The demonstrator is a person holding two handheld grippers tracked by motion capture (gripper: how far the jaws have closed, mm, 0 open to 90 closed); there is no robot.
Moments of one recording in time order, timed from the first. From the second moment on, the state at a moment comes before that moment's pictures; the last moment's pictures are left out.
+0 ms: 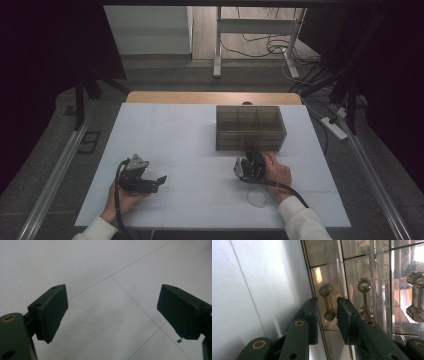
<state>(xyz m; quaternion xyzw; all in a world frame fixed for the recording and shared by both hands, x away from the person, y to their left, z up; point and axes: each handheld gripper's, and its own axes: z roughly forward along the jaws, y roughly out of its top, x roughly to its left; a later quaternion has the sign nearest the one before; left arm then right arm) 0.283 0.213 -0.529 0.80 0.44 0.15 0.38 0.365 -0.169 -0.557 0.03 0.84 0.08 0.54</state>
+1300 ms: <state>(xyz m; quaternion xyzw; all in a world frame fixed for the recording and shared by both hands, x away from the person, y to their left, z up) 0.283 0.214 -0.529 0.80 0.44 0.15 0.38 0.364 -0.171 -0.557 0.03 0.83 0.07 0.56</state>
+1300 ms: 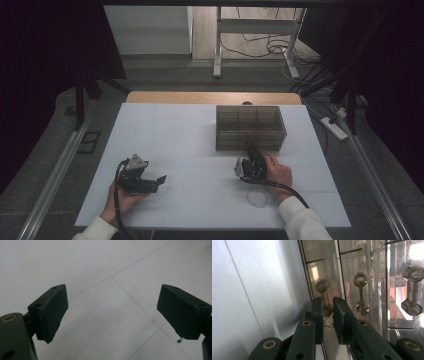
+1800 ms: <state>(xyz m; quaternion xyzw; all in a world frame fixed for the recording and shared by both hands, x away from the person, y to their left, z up) 0.282 0.214 -0.528 0.80 0.44 0.16 0.38 0.358 -0.172 -0.558 0.03 0.83 0.07 0.56</state>
